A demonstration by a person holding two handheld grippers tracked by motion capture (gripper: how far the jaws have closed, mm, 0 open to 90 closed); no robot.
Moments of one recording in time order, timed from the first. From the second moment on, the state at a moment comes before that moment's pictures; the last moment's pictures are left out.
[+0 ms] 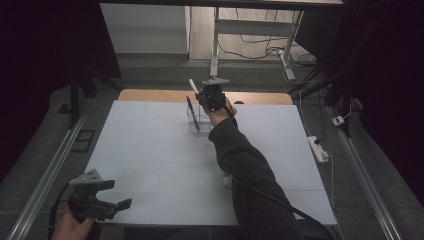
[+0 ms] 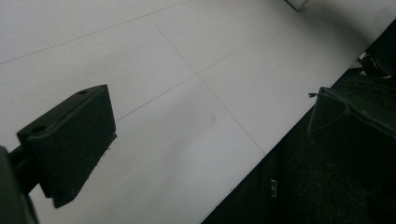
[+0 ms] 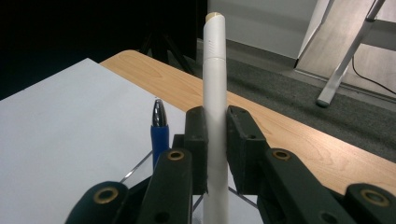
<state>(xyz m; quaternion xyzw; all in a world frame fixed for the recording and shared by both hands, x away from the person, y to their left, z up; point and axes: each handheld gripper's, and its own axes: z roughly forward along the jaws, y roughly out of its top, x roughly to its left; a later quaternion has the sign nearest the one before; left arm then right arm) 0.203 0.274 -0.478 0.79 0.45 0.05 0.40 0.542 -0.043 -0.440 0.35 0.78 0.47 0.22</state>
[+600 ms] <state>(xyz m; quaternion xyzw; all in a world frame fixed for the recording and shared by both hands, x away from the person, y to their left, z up) 0.203 0.273 -0.478 0.80 0.45 0.05 0.40 0.538 -0.046 -0.451 0.36 0.79 0.45 0.21</state>
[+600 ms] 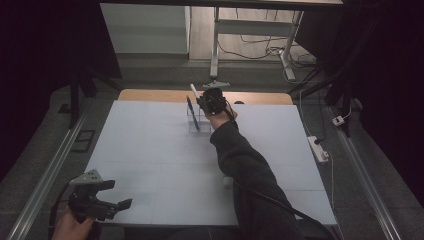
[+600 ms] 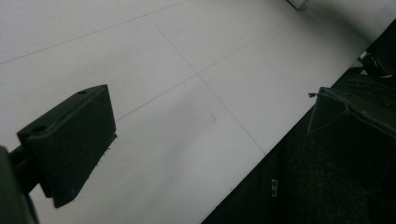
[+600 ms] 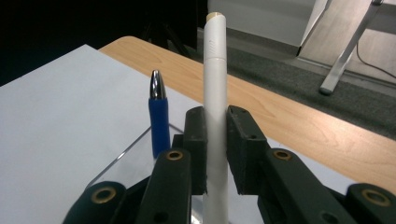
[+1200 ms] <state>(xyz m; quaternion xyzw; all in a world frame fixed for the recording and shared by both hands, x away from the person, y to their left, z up) 0.204 0.272 -0.478 0.80 0.45 0.05 0.40 0.523 -0.058 -0.425 0.36 0.80 0.44 0.19</state>
